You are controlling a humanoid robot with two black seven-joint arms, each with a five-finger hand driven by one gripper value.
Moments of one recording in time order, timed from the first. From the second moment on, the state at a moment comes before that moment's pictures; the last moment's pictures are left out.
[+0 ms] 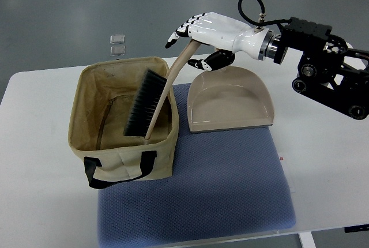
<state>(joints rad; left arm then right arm) 0.01 0.00 -0.15 -0.15 -0.06 -0.02 0.09 1.09 -0.46 0.37 1.25 -1.64 -0.07 0.32</state>
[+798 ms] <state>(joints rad) 0.01 0.00 -0.15 -0.15 -0.06 -0.02 0.09 0.73 -0.50 0.84 1.21 -0.95 -0.01 0.29</state>
